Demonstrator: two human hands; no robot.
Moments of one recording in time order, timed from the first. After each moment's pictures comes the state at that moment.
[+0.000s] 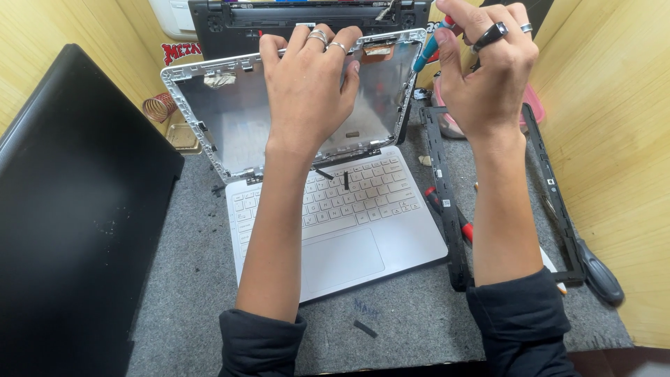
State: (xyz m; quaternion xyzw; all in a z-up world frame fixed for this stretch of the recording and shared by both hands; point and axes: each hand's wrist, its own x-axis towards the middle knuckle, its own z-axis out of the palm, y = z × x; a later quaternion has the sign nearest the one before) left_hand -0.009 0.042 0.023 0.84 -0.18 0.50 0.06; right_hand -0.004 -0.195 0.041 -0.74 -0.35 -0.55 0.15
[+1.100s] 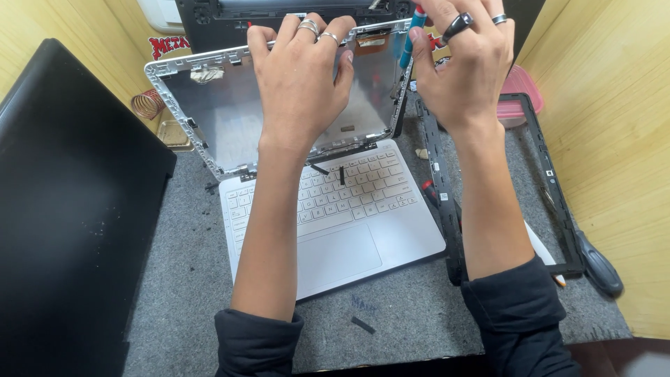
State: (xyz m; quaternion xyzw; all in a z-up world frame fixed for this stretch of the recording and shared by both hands) left_hand -0.012 0.039 0.024 0.84 -0.18 0.51 0.06; right_hand -0.002 -0.180 0.033 -0.79 -0.29 -0.54 0.10
